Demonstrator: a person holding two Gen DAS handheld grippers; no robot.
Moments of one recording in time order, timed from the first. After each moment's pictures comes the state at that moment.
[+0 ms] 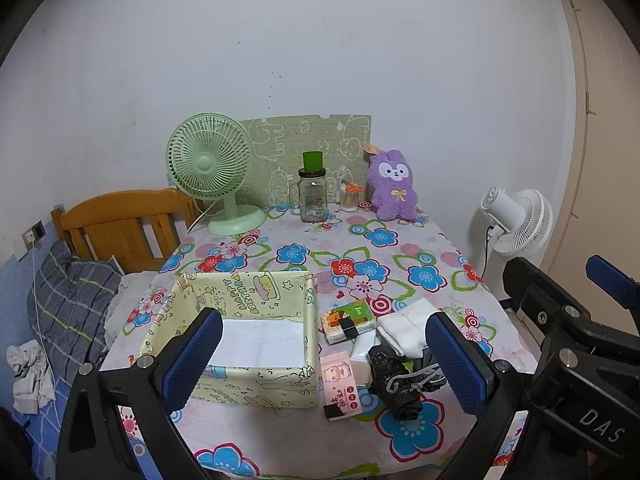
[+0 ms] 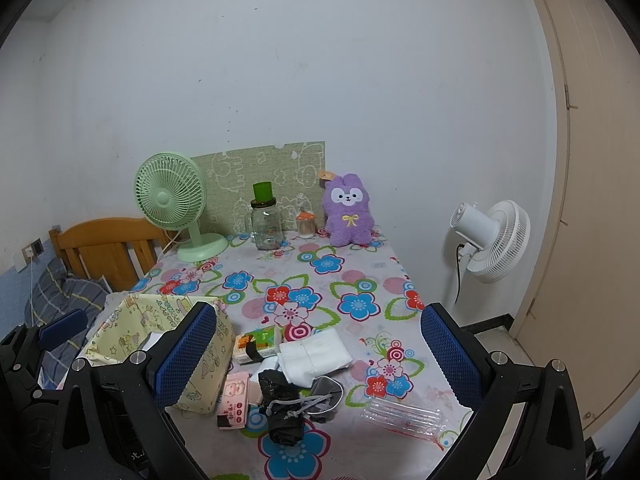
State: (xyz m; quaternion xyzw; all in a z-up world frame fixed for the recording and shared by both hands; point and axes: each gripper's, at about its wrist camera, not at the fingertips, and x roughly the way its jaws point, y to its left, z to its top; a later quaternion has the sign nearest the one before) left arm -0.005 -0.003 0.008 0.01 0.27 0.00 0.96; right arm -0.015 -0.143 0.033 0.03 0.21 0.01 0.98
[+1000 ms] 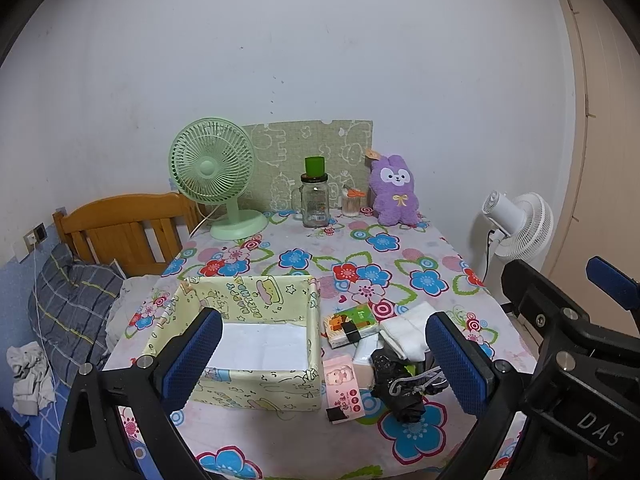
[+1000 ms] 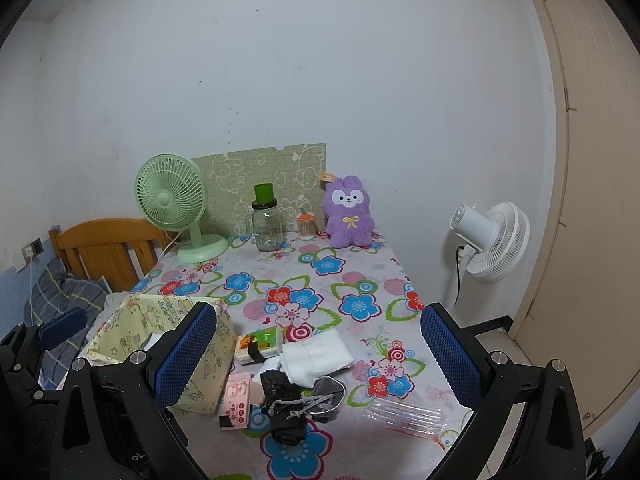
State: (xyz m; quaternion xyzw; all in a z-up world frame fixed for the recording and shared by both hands) left arm -0.005 0.000 0.011 0.01 0.26 0.00 0.97; right arm -0.016 -0.142 0.035 0.03 0.21 0.01 0.98
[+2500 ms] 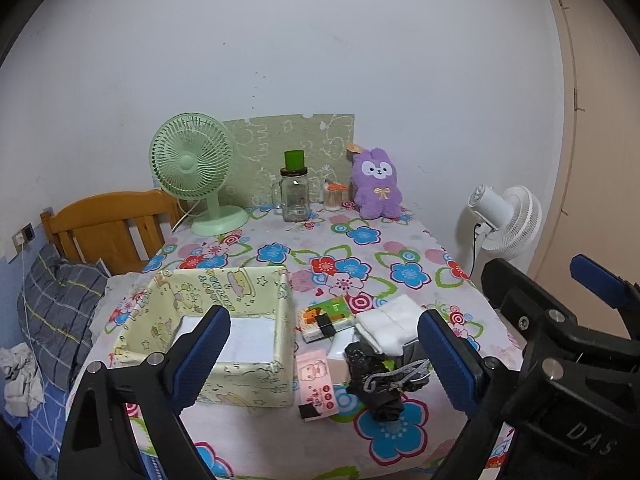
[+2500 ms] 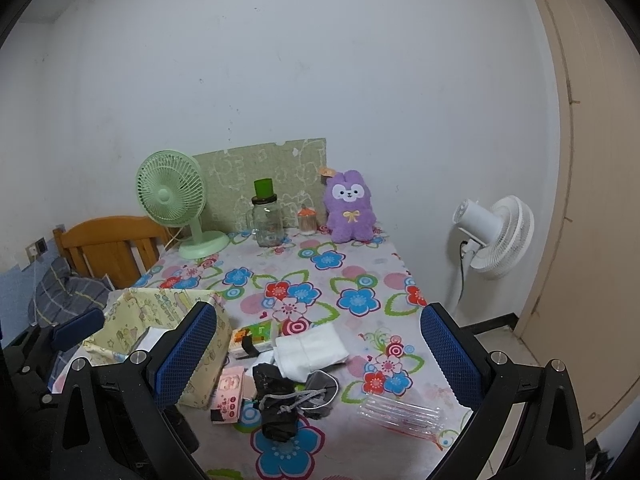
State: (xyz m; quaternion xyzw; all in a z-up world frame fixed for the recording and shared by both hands) left arm -0.006 -0.027 -0.013 0.01 0.26 -0.03 0.97; right arm -0.014 -0.157 0.015 0.03 0.21 0.03 0.98
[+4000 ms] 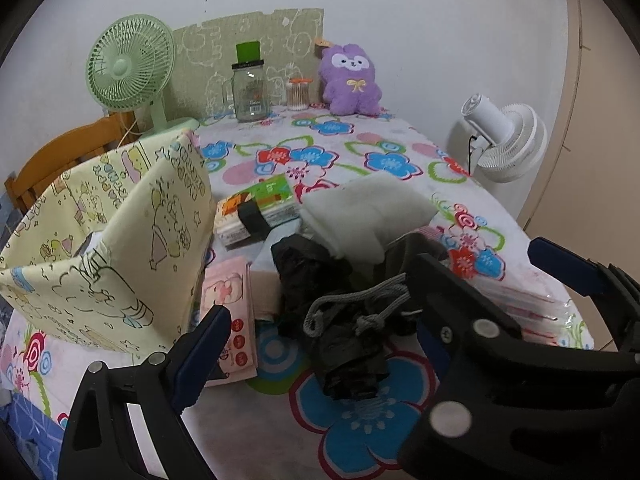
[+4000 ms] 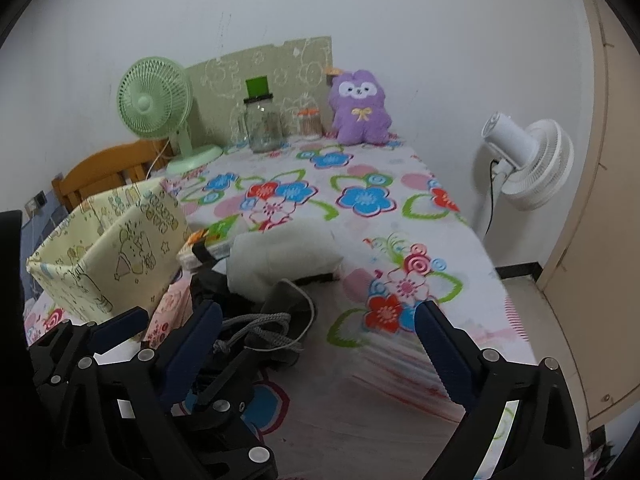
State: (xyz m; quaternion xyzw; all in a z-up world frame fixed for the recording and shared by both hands) left arm 0.053 -0.073 -0.146 0.02 0.38 -0.05 0.92; right arm 0.049 -0.175 -0.117 0.03 0.33 0.06 0.94
